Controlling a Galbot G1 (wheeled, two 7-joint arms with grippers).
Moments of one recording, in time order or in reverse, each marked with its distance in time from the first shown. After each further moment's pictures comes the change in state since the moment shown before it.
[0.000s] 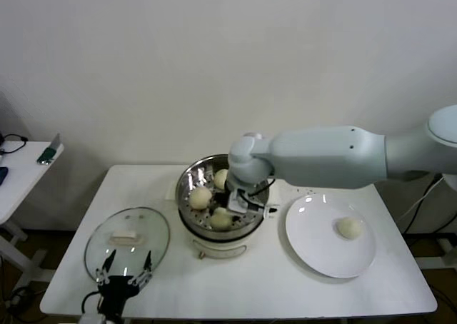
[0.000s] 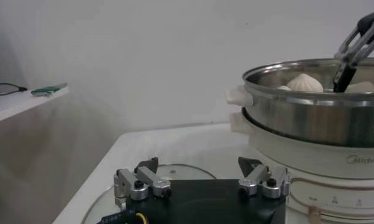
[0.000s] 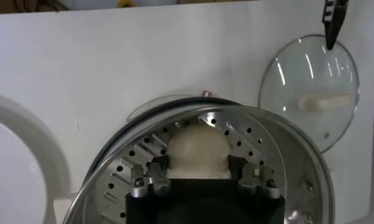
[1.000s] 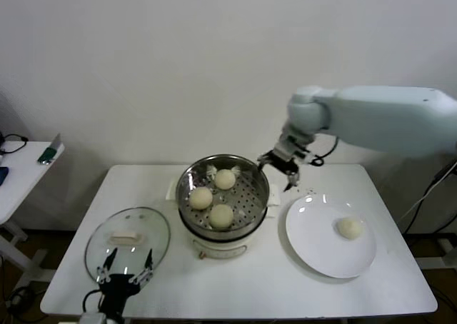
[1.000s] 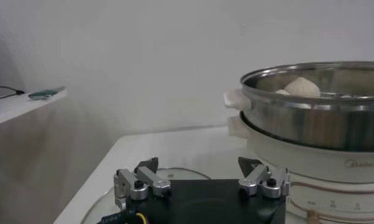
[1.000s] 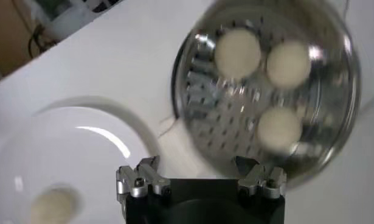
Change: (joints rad) left arm -0.010 0.009 0.006 0.001 -0.005 -0.003 0.003; right arm 0.256 -0.294 -0.175 -0.123 0.433 -0.108 -0.192
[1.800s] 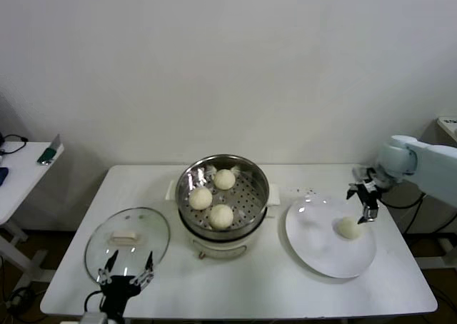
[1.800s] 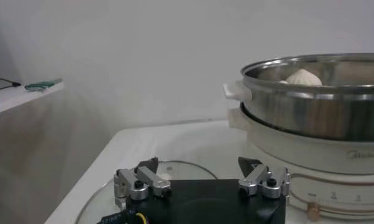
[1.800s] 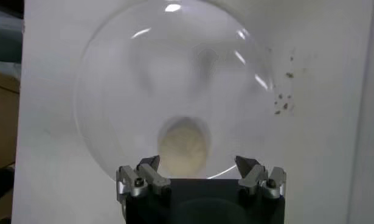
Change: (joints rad) left arm -0.007 -0.001 -0.005 0.032 -0.005 0.000 0.006; right arm -0.446 -0.316 0.226 -0.182 -0.142 -0.273 0.032
